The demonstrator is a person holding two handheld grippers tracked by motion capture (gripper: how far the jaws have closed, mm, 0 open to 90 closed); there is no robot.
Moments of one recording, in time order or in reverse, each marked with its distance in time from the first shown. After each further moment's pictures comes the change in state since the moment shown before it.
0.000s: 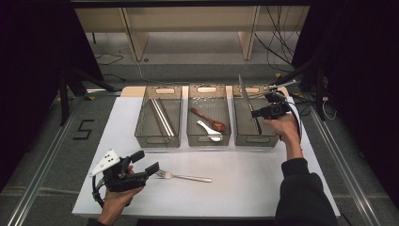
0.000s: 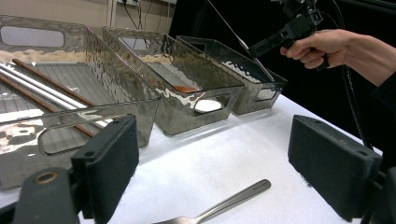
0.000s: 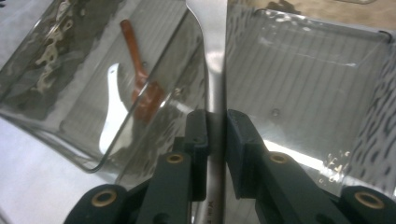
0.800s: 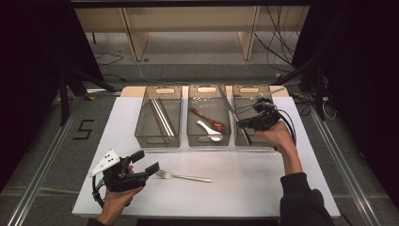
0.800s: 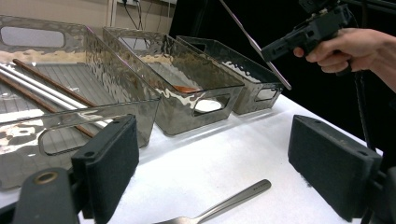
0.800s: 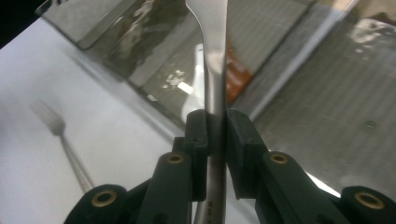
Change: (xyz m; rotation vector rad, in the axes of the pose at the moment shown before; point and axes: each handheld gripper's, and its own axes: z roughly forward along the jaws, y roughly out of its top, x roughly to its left) left arm 0.000 0.000 0.000 0.002 0.001 0.005; right arm 0.053 -0.016 -0.014 0.006 0.151 -0.195
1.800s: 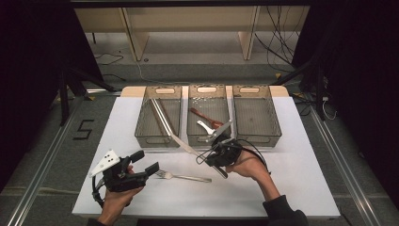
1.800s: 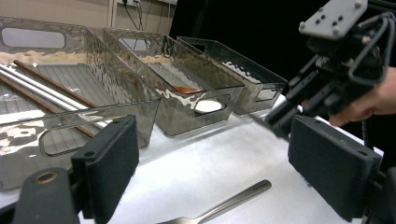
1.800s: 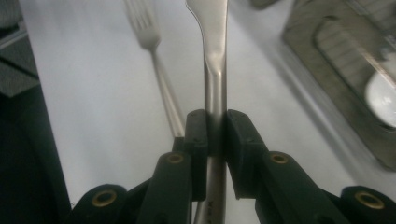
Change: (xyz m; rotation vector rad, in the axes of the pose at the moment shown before) left arm 0.000 0.000 0.000 -0.005 0.002 -0.001; right arm 0.118 -0.034 0.057 0.217 0.142 -0.352
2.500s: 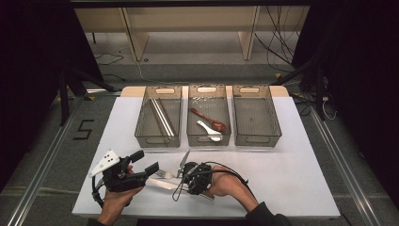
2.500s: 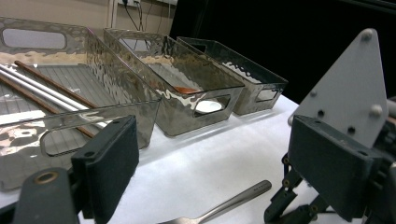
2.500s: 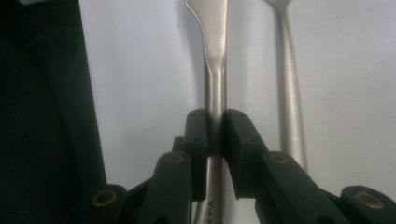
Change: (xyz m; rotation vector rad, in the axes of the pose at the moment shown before) left arm 0.000 0.000 -0.001 -0.003 0.000 -0.001; right arm 0.073 0.015 0.074 0.263 0.078 -0.294
